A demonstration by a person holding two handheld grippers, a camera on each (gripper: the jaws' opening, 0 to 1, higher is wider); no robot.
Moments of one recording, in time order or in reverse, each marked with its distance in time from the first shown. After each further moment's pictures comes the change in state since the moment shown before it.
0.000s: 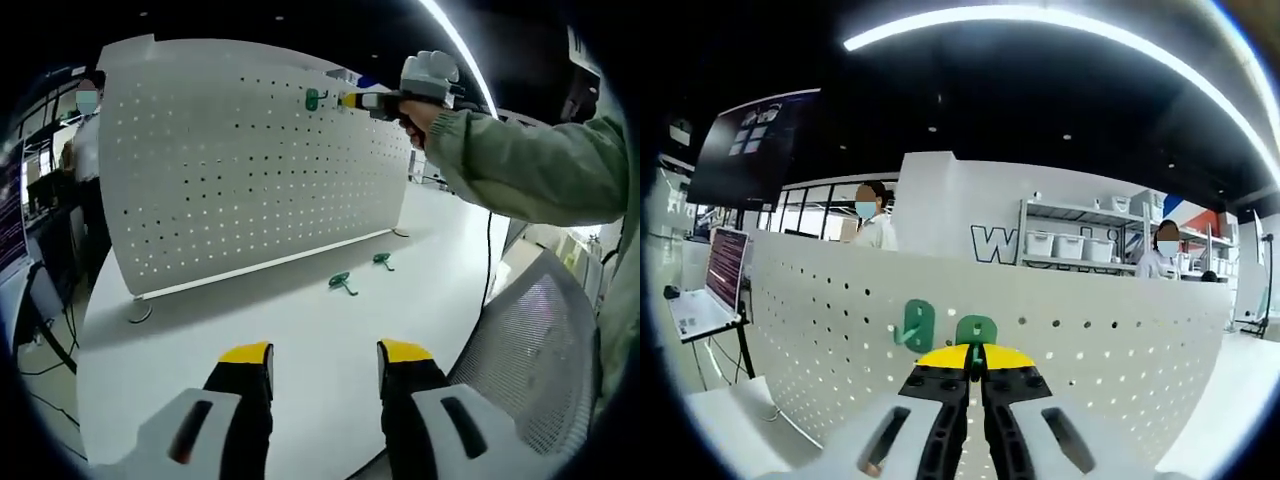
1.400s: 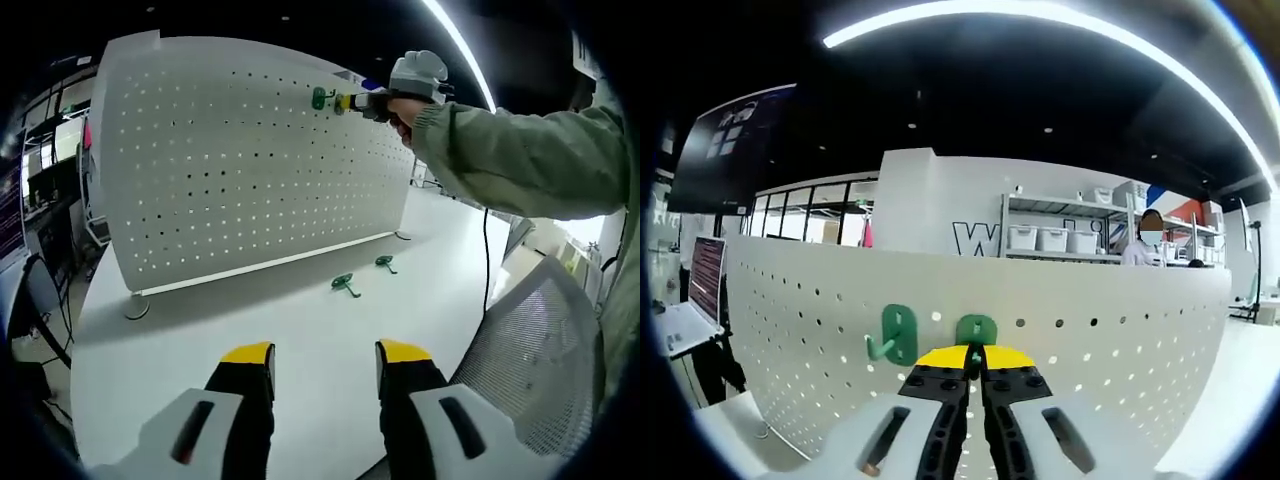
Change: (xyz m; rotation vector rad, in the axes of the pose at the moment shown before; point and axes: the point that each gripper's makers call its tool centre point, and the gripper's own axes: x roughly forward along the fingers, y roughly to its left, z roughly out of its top) left arm 0.004 0.007 -0.003 -0.025 -0.011 -0.003; right arm 0.017 -0.004 -0.005 0.041 0.012 -0.078
